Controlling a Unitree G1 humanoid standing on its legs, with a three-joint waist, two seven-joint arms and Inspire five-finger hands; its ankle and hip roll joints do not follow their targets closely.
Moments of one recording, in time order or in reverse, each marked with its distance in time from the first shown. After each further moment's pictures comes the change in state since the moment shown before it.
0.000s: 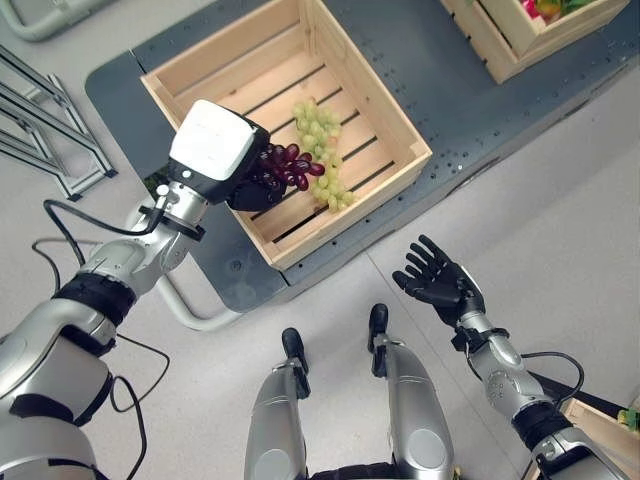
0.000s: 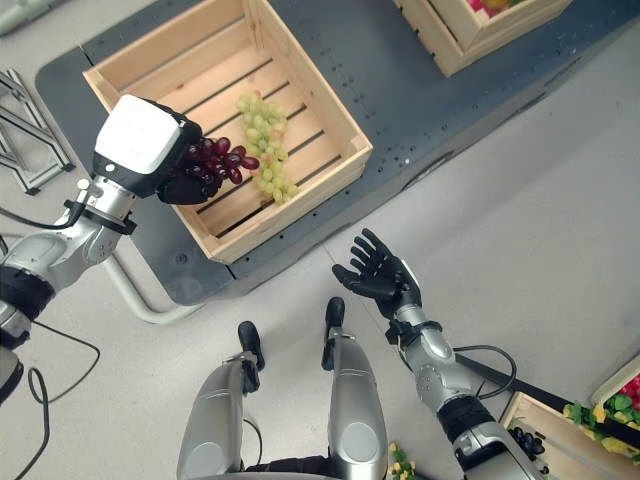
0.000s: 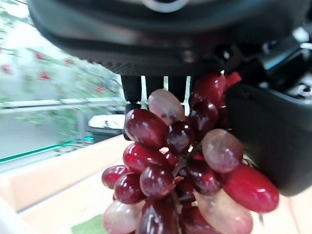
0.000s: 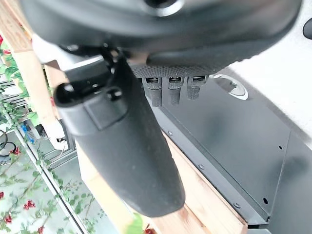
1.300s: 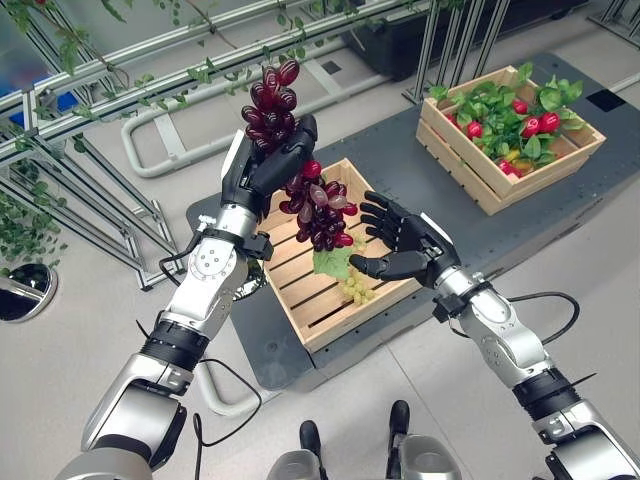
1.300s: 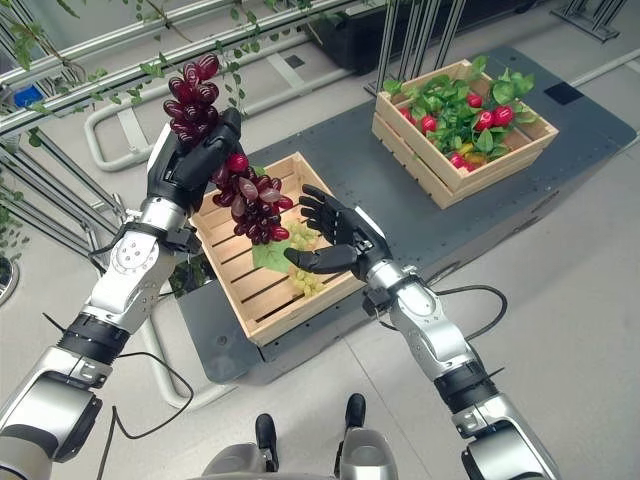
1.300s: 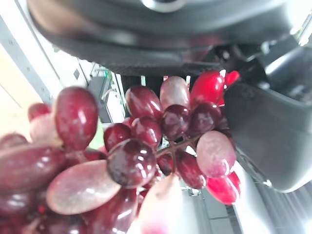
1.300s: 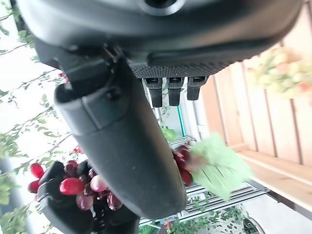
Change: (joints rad) left arm 0.213 -0.373 0.355 -0.345 -1.280 0.075 -0.719; right arm -0.197 -0.048 -0.009 -0.358 -0.266 0.262 0.009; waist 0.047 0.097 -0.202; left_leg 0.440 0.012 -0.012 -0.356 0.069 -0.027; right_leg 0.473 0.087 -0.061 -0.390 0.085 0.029
